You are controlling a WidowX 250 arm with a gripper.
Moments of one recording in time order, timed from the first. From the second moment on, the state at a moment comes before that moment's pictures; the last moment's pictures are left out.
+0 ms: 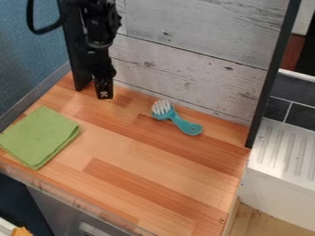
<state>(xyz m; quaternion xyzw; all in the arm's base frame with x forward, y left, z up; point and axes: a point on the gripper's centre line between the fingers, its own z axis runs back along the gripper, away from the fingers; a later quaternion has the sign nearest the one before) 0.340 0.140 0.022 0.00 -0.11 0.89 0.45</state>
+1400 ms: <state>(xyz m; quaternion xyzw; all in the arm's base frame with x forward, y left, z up) 0.225 -0.005 -0.001 0.01 -0.10 0.81 0.58</state>
